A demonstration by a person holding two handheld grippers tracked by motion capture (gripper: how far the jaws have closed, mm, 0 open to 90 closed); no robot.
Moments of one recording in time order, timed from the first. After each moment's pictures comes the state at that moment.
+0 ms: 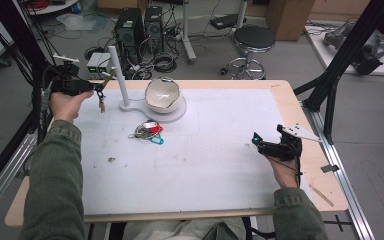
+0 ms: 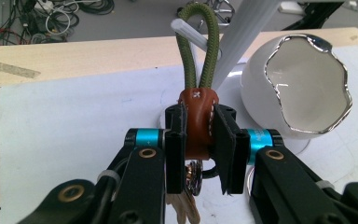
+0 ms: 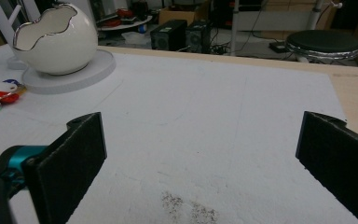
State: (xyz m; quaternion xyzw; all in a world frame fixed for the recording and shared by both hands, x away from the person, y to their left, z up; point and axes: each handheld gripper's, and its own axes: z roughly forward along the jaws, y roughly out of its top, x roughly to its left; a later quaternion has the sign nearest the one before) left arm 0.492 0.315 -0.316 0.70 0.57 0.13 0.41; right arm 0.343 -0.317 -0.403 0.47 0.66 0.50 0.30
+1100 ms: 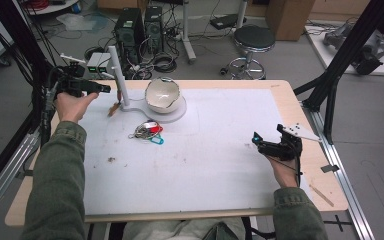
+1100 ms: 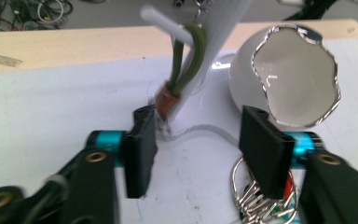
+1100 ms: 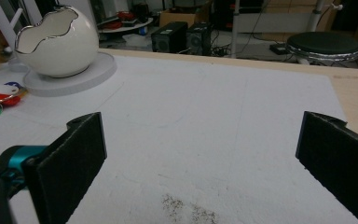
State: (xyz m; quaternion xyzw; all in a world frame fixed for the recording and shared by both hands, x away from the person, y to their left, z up) left arm 0.488 0.304 -0.311 0.69 0.58 0.12 0.41; right arm 0.344 -0.317 -0.403 0.47 0.66 0.50 0.30
